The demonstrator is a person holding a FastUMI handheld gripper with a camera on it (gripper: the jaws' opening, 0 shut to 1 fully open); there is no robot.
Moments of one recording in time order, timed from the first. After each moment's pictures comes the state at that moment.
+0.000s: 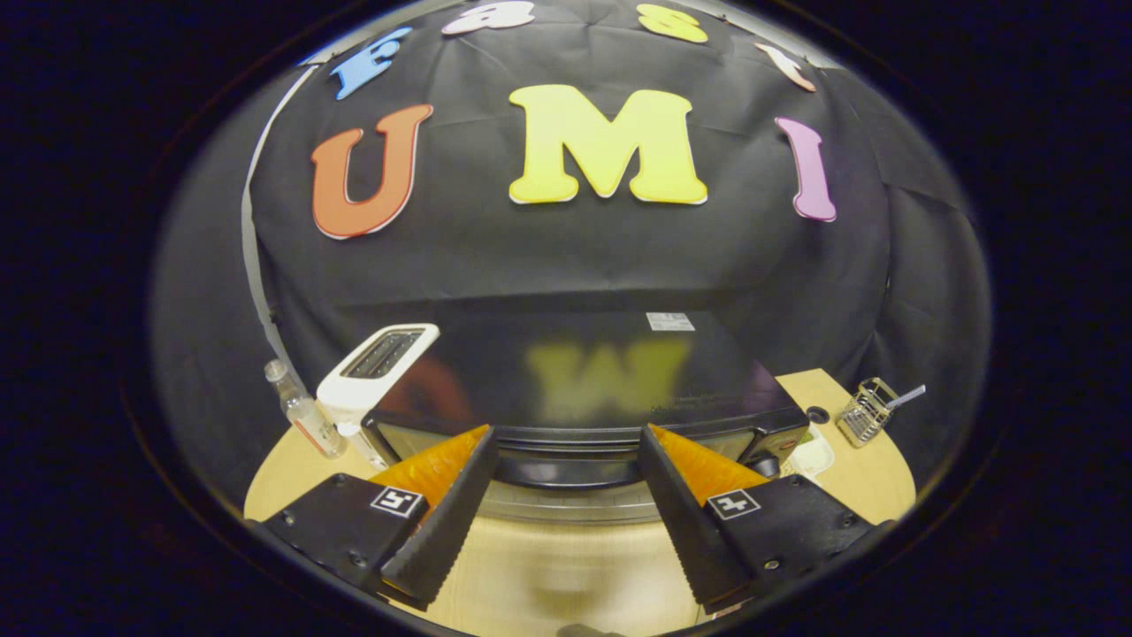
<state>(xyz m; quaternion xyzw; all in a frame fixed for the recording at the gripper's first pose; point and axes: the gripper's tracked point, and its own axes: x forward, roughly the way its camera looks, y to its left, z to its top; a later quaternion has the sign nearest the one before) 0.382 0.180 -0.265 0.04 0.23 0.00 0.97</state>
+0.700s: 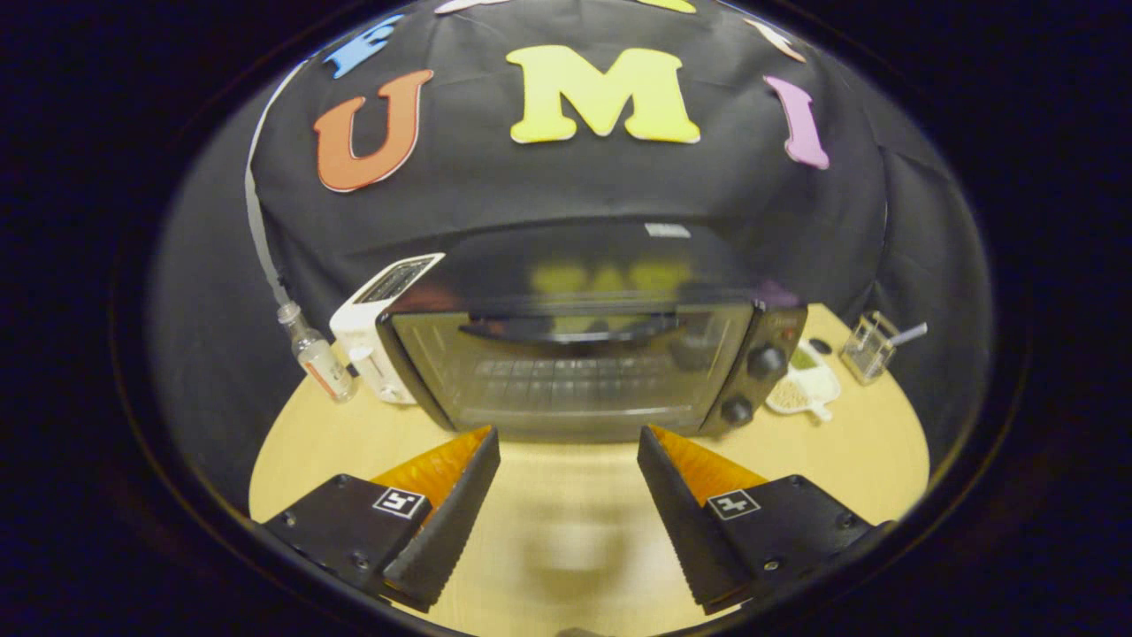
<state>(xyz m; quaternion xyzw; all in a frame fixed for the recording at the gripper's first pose) 0.301 0.191 -0.322 0.07 0.30 0.00 0.95</state>
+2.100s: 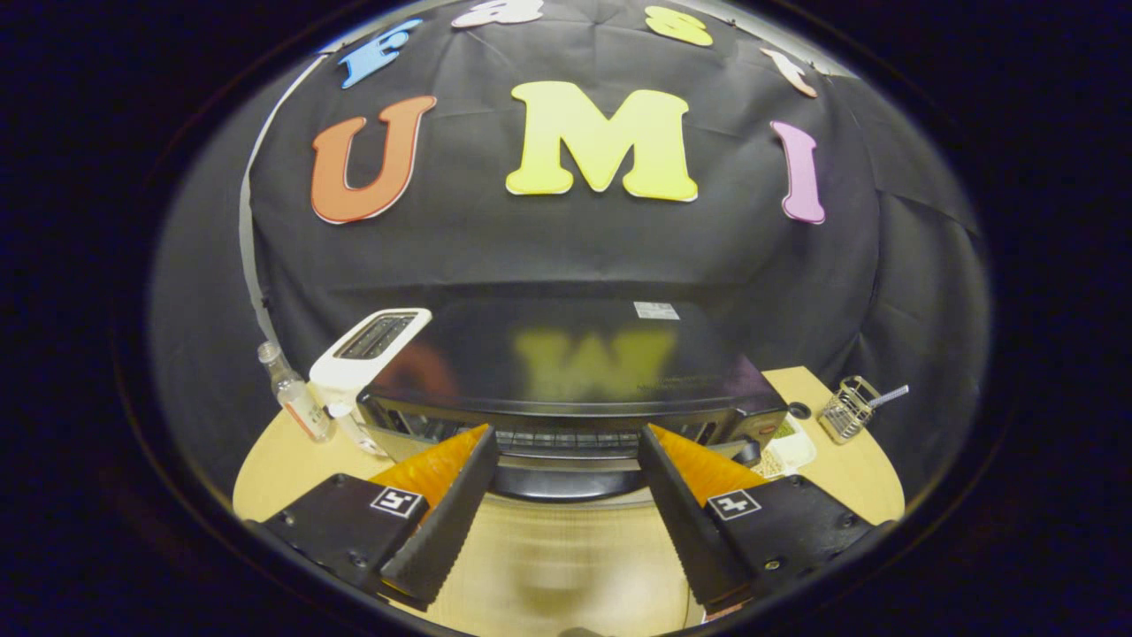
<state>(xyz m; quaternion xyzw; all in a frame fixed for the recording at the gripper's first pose) 0.350 0.176 -0.273 0.01 0.24 -0.02 0.97</state>
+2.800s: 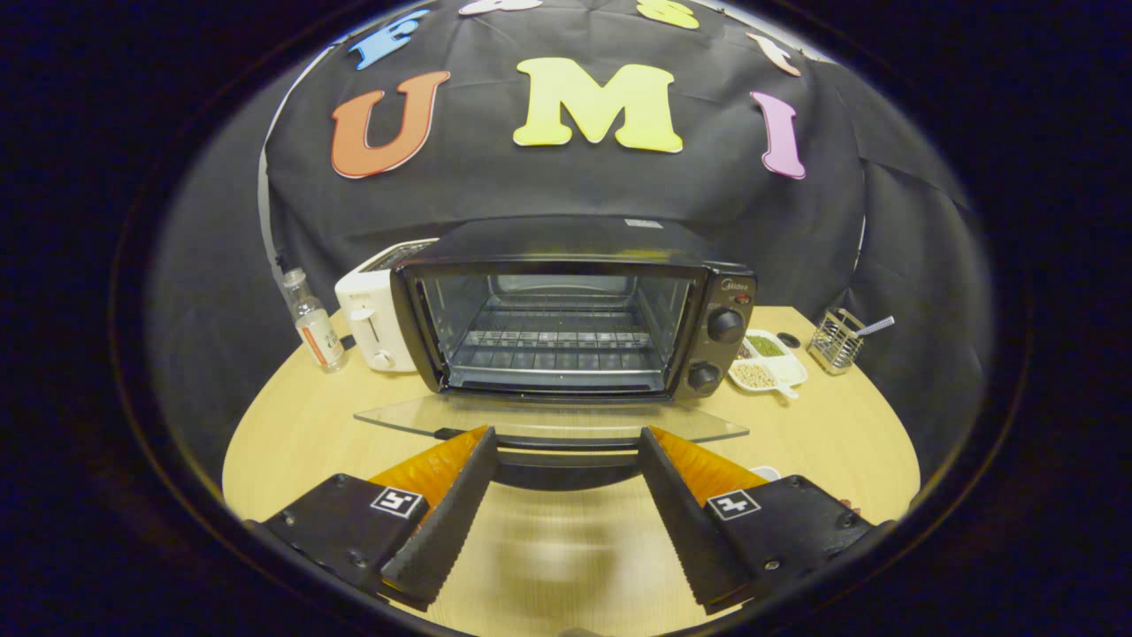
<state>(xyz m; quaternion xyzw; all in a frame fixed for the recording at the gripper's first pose) 0.256 0.179 -0.345 0.02 0.30 -0.02 0.95</state>
